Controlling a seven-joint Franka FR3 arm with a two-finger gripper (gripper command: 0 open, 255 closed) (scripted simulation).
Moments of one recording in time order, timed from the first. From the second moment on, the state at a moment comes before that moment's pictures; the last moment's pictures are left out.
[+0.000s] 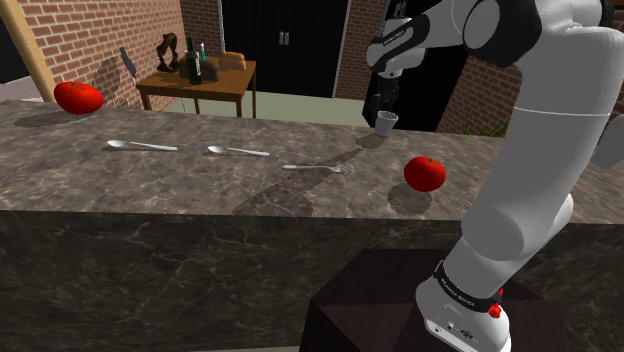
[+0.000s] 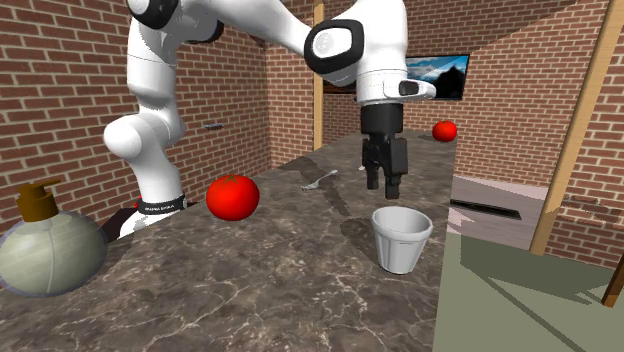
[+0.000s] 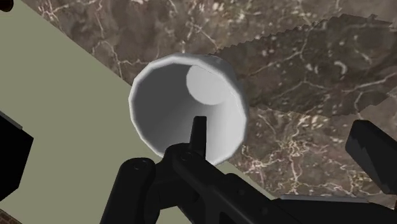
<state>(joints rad) -0.26 0.25 -0.37 -1.81 -0.10 2.16 -0.49</state>
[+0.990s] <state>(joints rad) -0.30 0.35 -0.37 -1.79 -0.06 2.24 -0.52</state>
